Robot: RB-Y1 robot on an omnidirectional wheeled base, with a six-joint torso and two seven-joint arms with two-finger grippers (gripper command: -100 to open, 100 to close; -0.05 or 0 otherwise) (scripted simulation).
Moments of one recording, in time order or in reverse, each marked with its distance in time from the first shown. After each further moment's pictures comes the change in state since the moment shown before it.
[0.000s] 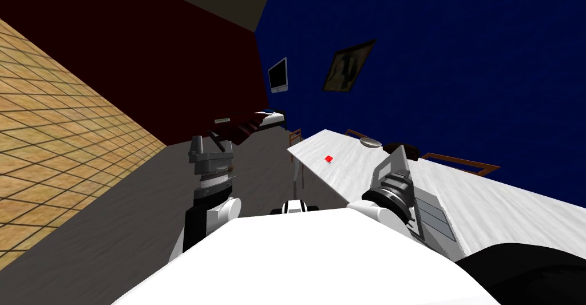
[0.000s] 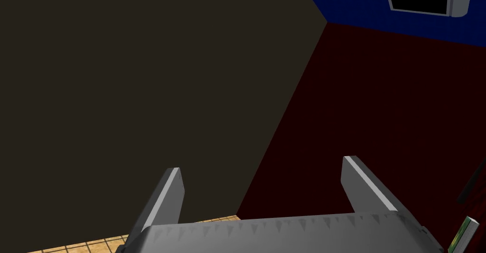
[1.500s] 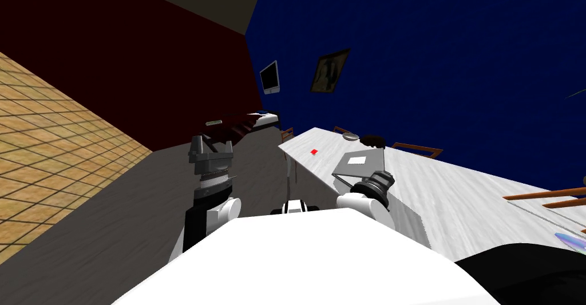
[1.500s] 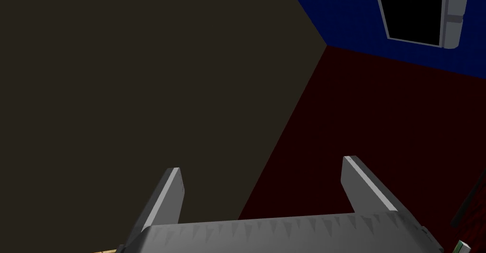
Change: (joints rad) left arm 0.000 0.000 0.000 0.000 0.000 0.000 0.000; right arm -0.095 0.073 0.031 0.049 -0.112 0.015 -0.321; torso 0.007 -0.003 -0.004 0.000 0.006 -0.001
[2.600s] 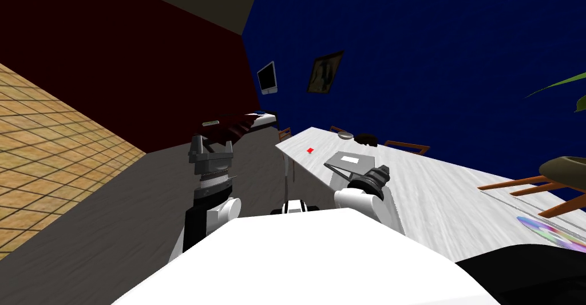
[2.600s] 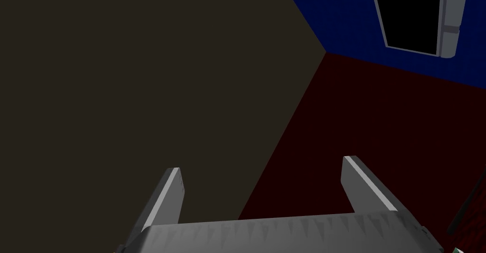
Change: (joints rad) left arm 0.000 0.000 0.000 0.000 0.000 0.000 0.000; right arm -0.065 0.011 0.015 -0.024 -0.063 -0.034 -0.050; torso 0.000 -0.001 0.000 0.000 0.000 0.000
